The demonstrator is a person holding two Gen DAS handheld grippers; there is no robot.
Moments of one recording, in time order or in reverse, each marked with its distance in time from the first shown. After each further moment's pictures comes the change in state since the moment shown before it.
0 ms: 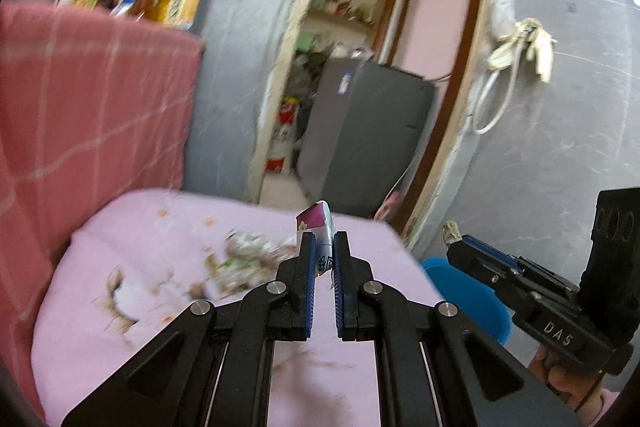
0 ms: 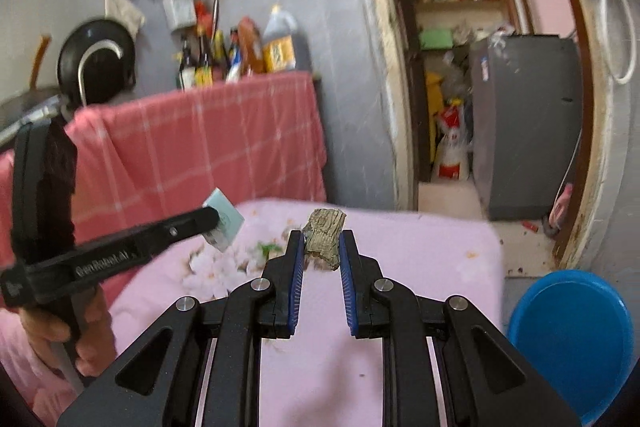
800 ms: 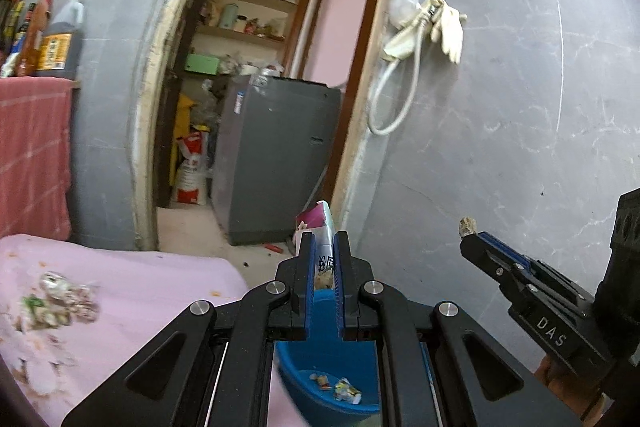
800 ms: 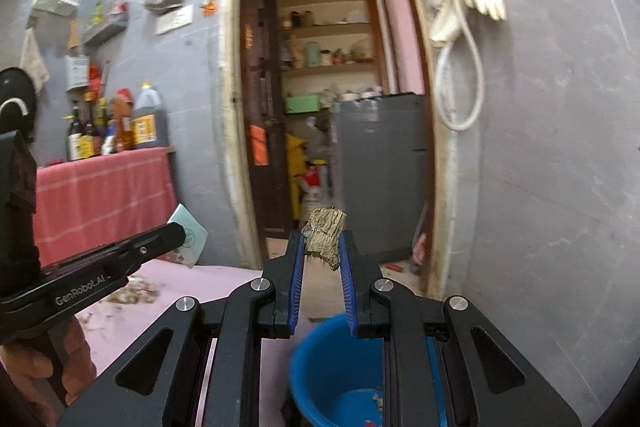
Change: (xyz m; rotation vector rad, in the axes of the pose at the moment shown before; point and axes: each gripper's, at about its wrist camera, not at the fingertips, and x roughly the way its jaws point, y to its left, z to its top) left arm 0.087 -0.179 0.002 0.122 -0.053 -0.223; right arm -0.122 -0.131 -0.003 0.046 -0.197 -0.459
